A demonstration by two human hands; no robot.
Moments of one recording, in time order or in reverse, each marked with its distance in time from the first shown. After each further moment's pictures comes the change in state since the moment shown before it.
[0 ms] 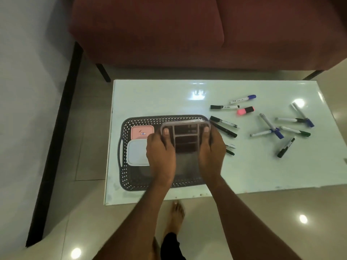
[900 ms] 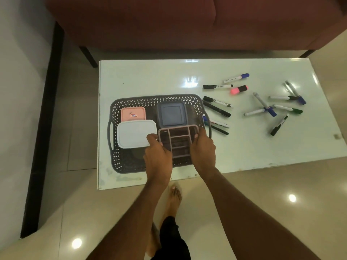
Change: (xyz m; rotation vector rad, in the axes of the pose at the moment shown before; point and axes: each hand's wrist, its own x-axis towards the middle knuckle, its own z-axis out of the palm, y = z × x) left_hand -0.054 -0.034 -0.001 0.245 -0.241 -0.159; right_hand -0.036 0.058 -0.005 -0.459 -0.260 0.187
